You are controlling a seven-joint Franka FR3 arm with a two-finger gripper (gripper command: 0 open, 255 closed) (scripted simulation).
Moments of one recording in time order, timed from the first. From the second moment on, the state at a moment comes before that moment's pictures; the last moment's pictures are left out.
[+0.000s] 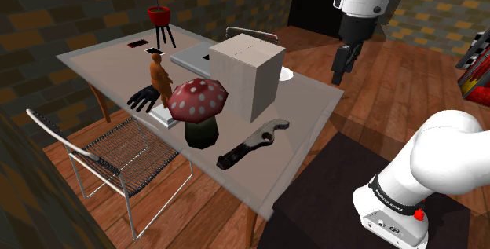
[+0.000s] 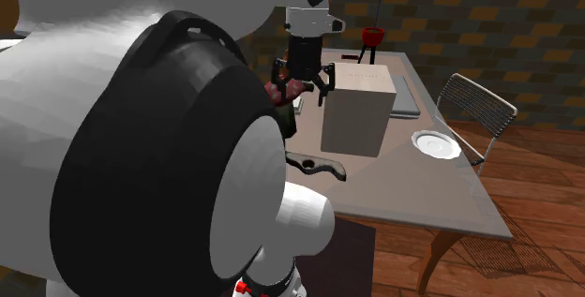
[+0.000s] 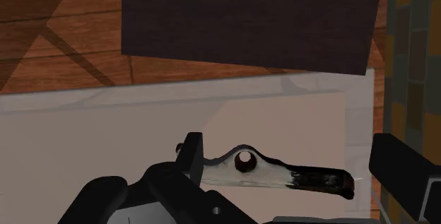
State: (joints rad) arm -0.01 -0.80 0.04 -2.44 0.03 1.53 -0.08
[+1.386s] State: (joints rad) arm 0.15 -0.20 -0.02 -2.50 -0.06 2.20 -0.62
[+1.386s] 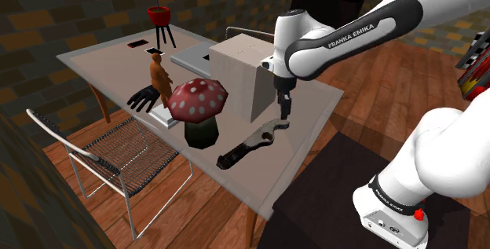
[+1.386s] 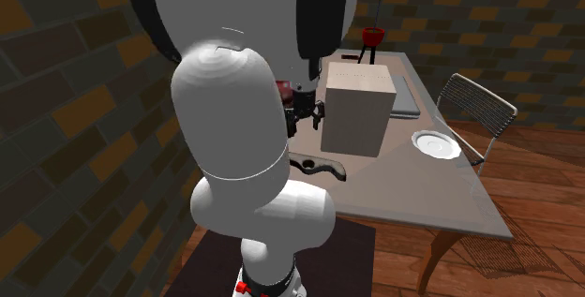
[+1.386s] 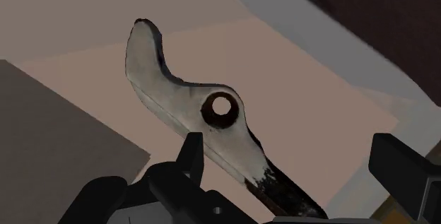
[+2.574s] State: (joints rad) arm 0.22 0.38 0.04 -2.30 -0.15 2.59 -0.90
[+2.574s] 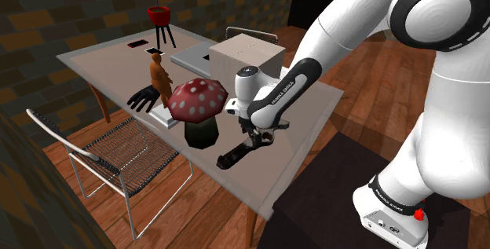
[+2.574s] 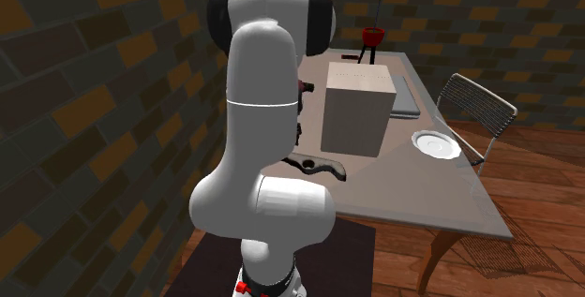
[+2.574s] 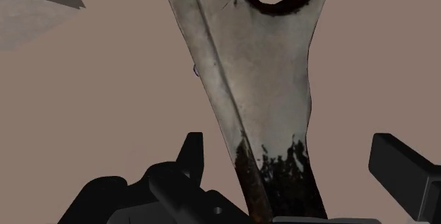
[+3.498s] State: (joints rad) arm 0.23 0.43 0.03 -2.29 -0.16 2.63 -0.89
